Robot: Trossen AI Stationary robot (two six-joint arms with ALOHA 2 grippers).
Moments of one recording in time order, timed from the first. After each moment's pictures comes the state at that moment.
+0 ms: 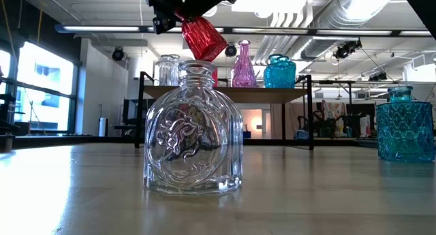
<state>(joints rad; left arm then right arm) 0.33 1.41 1.41 -0.84 0.38 -0.12 0.05 2.11 2.34 -1.15 0.33 0.24</state>
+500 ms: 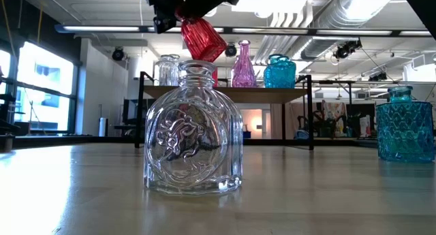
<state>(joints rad) 0.33 1.41 1.41 -0.84 0.39 -0.11 0.05 2.12 2.34 -1.16 0.33 0.30</state>
